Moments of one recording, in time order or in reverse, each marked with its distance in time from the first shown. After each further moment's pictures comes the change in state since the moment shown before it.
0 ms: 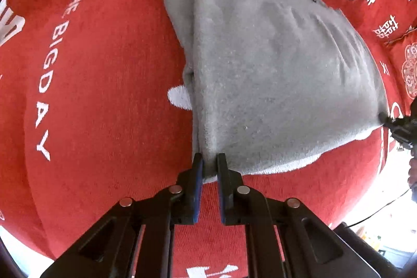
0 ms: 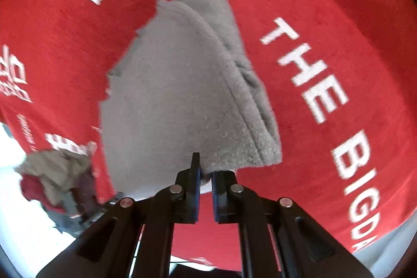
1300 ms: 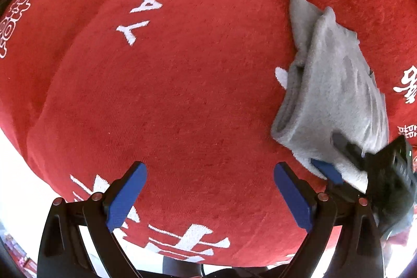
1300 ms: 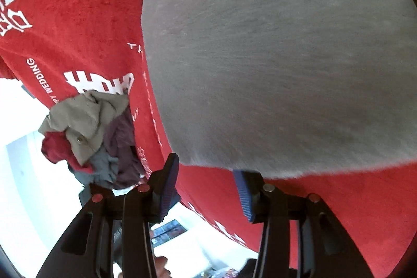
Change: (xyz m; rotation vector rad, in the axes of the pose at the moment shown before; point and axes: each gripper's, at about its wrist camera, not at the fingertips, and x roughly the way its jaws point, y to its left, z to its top) left arm -0.024 0.070 -0.079 -0.551 -0.038 0.024; right arm 0.175 0.169 -0.100 0.031 0.308 0.362
